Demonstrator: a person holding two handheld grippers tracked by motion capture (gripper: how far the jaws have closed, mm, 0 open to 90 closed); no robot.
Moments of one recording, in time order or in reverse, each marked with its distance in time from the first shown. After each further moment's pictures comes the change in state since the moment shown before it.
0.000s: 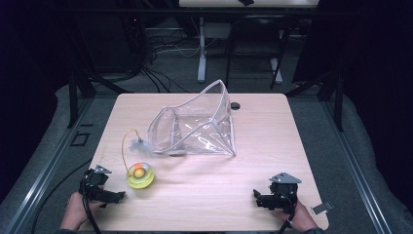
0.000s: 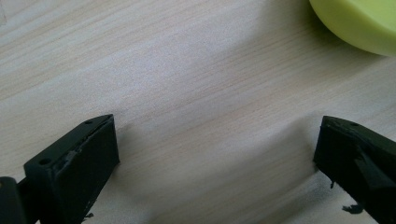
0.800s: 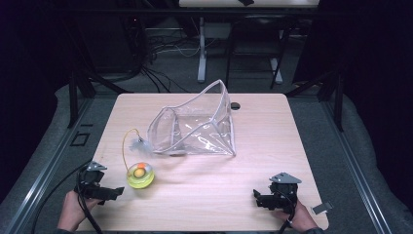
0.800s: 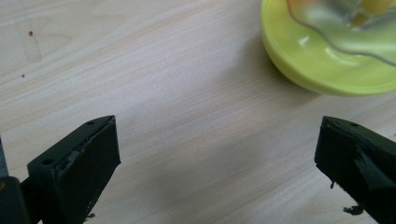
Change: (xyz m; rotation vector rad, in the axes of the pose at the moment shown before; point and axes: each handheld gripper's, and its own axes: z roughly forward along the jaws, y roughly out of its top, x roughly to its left) left arm -0.004 0.007 -0.027 -0.100 -0.021 -0.025; right arm 0.000 0.000 0.000 -0.001 0.003 -0.001
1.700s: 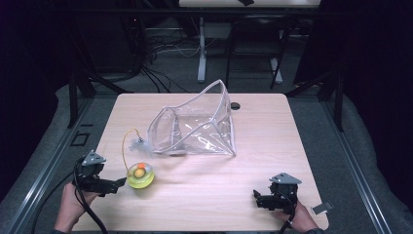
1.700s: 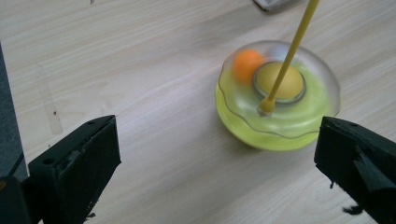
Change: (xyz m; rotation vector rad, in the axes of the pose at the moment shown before) left arm -0.016 0.033 -0.035 -0.145 -0.028 0.085; right arm 0.001 -0.001 -0.001 -0.003 -0.003 0.000
